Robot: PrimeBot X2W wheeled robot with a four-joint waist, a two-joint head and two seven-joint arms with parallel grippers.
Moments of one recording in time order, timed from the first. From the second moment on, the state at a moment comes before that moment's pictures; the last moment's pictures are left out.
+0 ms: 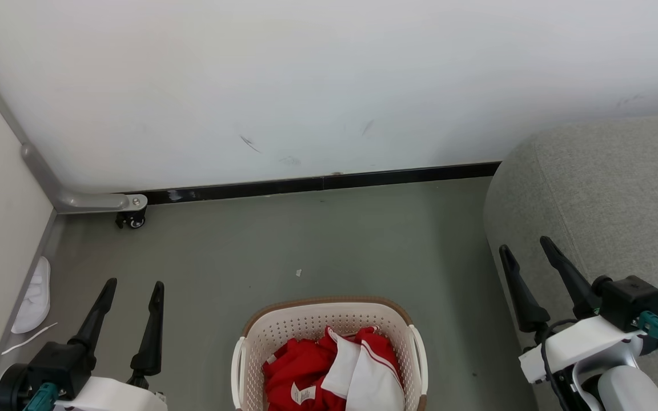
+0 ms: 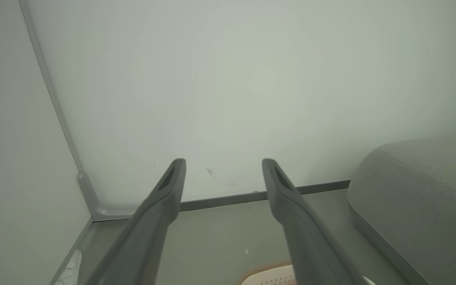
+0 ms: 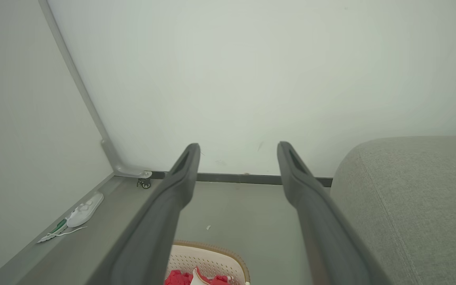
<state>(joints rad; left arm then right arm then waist) -0.03 0.13 -0.04 0.11 -0.28 -0.07 -0.25 -0.11 -0.10 0.08 0.14 0.18 0.13 -0.25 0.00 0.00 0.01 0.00</state>
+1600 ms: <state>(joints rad) -0.06 0.10 0.01 0.11 -0.27 -0.11 -0.25 -0.11 -0.06 0.05 0.11 0.17 0.13 -0.25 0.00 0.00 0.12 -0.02</state>
